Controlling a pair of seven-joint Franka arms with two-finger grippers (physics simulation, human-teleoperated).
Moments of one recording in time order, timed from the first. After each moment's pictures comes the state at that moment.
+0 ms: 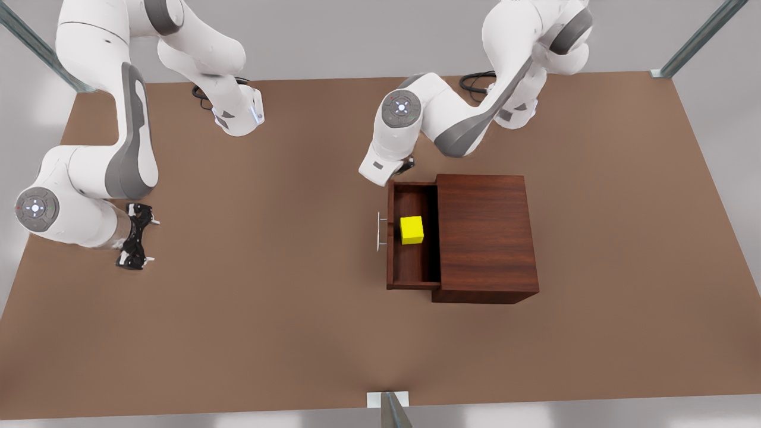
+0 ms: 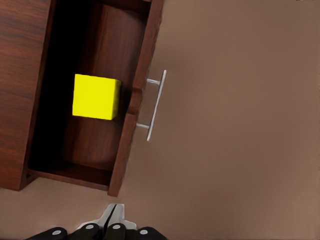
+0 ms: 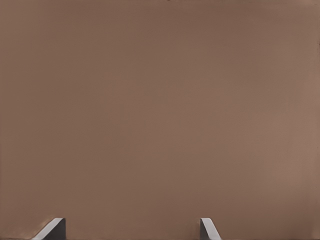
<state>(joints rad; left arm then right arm) -0.63 0.45 -0.28 -1.32 -0.01 1.73 -1.09 -0.12 0.23 0.09 -1.61 -0.05 1.67 1.53</state>
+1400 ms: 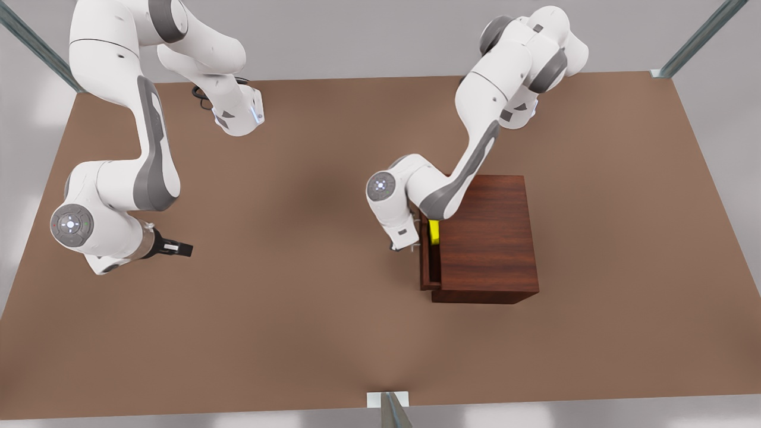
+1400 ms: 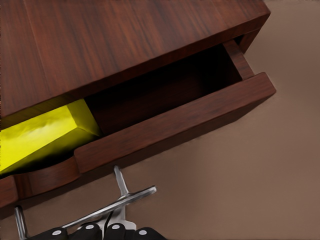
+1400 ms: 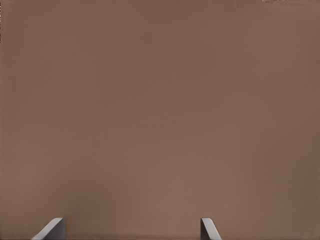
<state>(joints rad) -0.64 0.73 -0.15 -1.33 0.34 1.91 -2.01 -0.07 0.31 0.10 -1.56 -0.07 1.69 0.22</state>
